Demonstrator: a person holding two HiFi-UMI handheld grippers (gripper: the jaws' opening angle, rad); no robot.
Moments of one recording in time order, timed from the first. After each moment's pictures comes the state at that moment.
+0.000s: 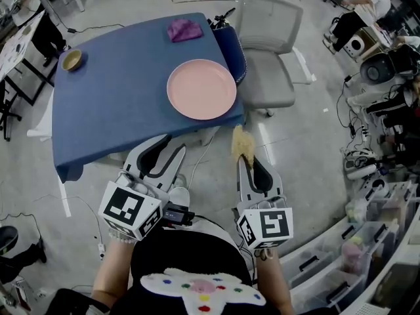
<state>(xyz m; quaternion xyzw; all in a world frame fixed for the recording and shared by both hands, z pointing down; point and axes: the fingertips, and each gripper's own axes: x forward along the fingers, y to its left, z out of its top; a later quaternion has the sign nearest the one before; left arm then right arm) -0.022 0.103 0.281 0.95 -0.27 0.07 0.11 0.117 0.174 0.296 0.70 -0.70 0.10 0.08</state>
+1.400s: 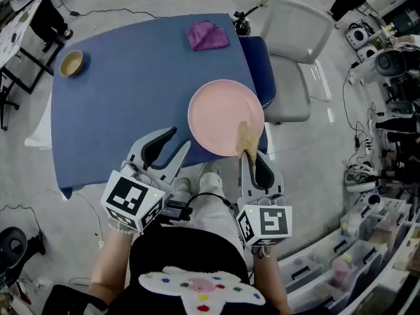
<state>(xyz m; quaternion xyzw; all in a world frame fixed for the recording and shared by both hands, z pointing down) -0.036 -0.050 0.323 0.95 -0.26 0.10 0.15 0.101 0.017 0.325 0.70 -0.70 0.12 0.12</state>
